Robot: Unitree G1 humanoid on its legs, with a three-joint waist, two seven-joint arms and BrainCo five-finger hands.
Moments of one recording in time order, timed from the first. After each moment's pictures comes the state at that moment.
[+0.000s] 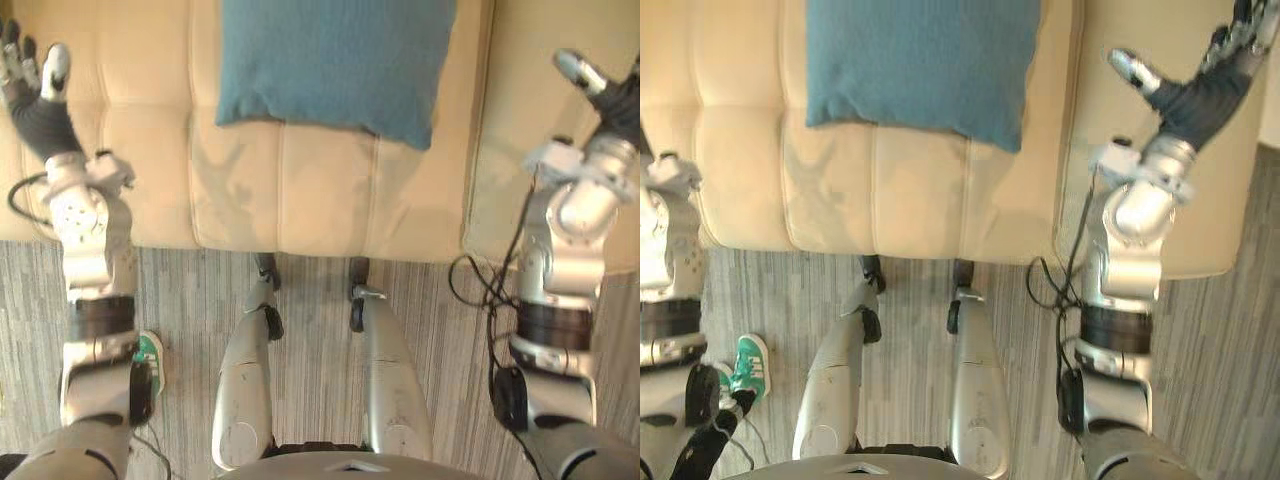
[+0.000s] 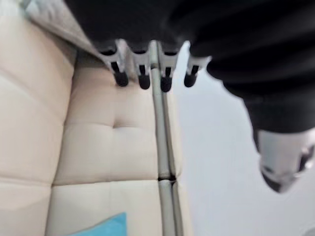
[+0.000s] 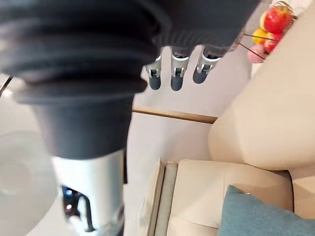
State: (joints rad) left arm -0.46 0.40 0.29 0.03 -0.39 -0.23 0.31; right arm -0.43 -0.41 -0.29 -0.24 0.15 -0.14 -0.41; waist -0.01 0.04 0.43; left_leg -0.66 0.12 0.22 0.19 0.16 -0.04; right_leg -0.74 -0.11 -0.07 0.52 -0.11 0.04
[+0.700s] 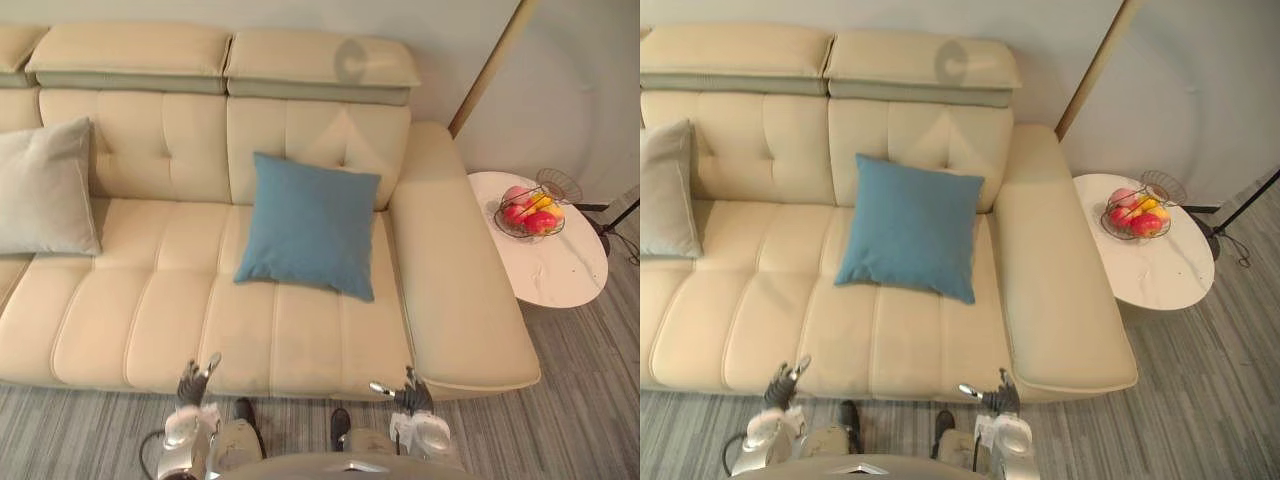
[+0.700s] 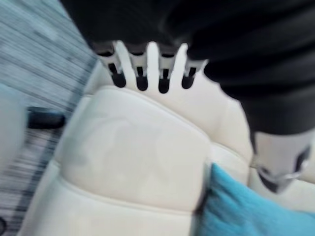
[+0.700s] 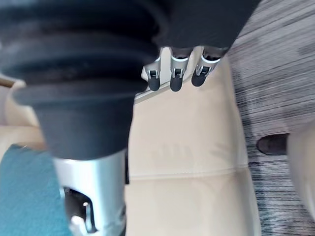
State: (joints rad) left arm 0.10 -0.02 0.31 0.85 -0.09 -0.09 0.11; right arm 0.15 0.04 -0.24 0.70 -0.04 -0.06 -0.11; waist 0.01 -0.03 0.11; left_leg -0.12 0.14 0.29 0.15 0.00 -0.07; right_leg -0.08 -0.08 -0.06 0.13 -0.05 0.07
